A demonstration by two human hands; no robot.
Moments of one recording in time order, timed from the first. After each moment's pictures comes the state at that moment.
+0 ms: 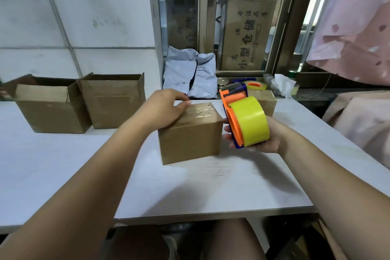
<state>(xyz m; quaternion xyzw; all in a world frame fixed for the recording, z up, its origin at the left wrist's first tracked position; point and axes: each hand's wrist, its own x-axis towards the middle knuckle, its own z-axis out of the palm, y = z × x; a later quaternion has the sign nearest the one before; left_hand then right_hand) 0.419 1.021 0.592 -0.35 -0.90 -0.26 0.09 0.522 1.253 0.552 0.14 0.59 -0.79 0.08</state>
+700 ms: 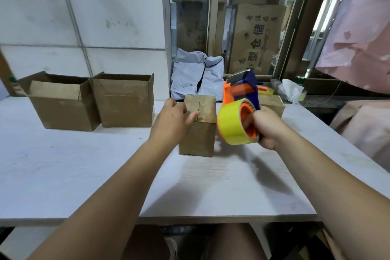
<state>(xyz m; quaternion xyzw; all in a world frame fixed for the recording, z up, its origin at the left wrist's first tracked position) 0.424 1.030 0.551 -0.23 -0.91 -0.31 0.16 0.514 1.216 0.575 0.21 0.70 -0.67 -0.13</state>
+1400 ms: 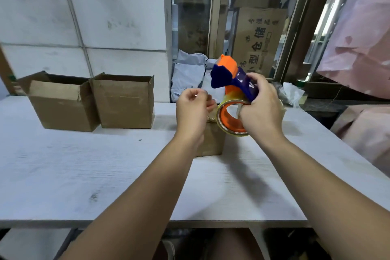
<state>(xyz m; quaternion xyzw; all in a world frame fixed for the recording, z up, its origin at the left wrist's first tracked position) 0.464 1.076 0.587 -0.10 -0.55 -0.83 -0.01 0.514 1.190 0.594 0.16 0.84 -0.32 -0.41</state>
